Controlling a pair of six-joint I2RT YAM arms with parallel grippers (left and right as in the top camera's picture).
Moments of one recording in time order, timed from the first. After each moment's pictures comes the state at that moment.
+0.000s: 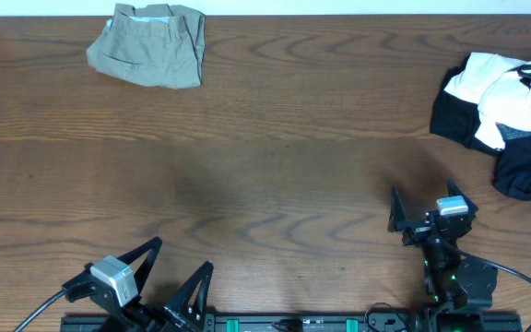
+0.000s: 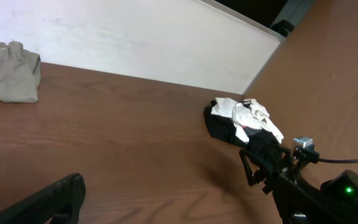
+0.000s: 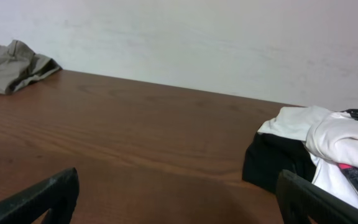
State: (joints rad) left arm 0.18 0.17 0.99 -1.03 0.74 -0.32; right arm -0.02 0.01 0.01 -0.06 -0.16 -0.06
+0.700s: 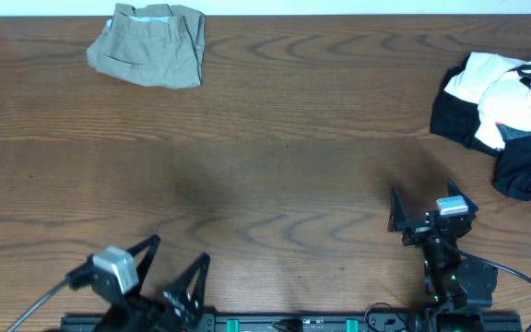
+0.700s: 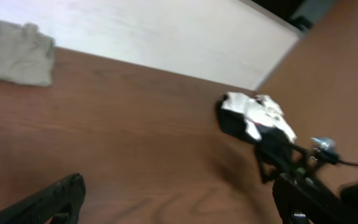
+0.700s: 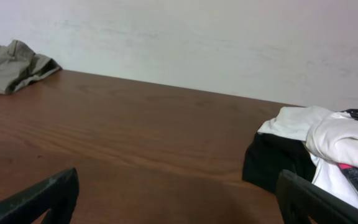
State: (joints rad) left arm 0.18 0.17 0.92 -1.02 0.67 -0.32; right arm -0.02 0.01 0.01 -0.06 -0.16 -0.06
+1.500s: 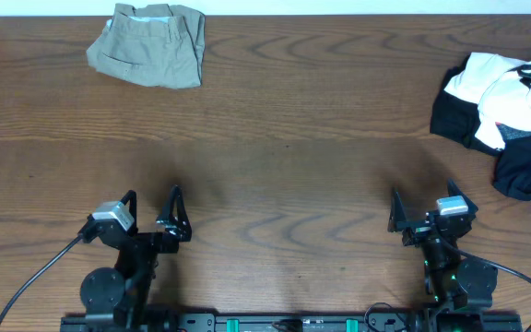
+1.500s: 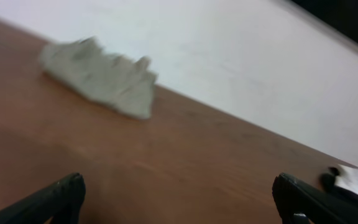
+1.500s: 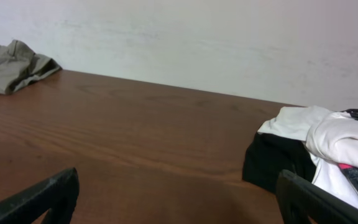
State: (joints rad) left arm 0.01 0.01 0.24 -0.34 0.12 -0.47; right arm -0.02 0.01 0.01 -0.06 -0.16 -0.06
